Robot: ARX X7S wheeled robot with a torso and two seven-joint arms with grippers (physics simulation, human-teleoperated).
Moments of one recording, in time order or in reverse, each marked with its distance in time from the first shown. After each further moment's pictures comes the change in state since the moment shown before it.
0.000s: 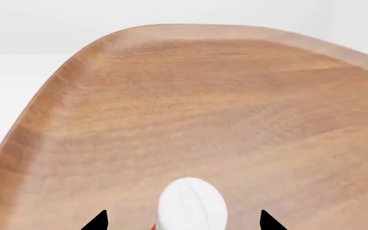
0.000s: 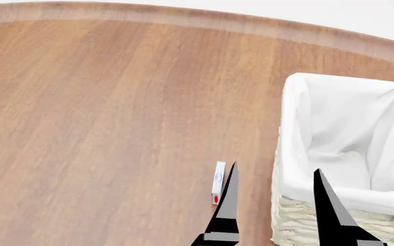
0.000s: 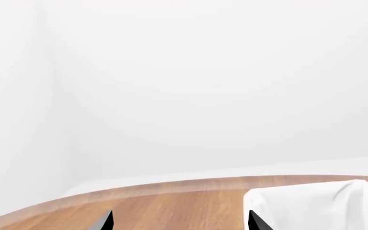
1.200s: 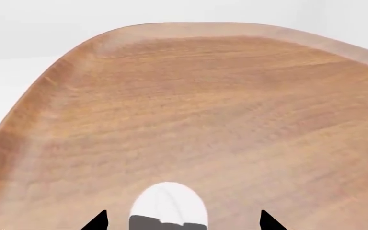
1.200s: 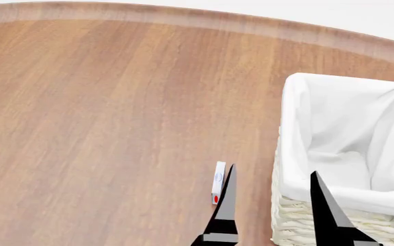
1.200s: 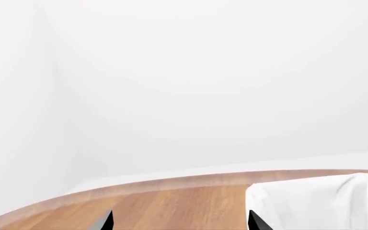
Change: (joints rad) left arm -0.060 -0.019 0.038 -0.087 0.019 0.018 0.009; right arm 0.000 0.010 -0.014 0.015 0.019 -0.019 0.010
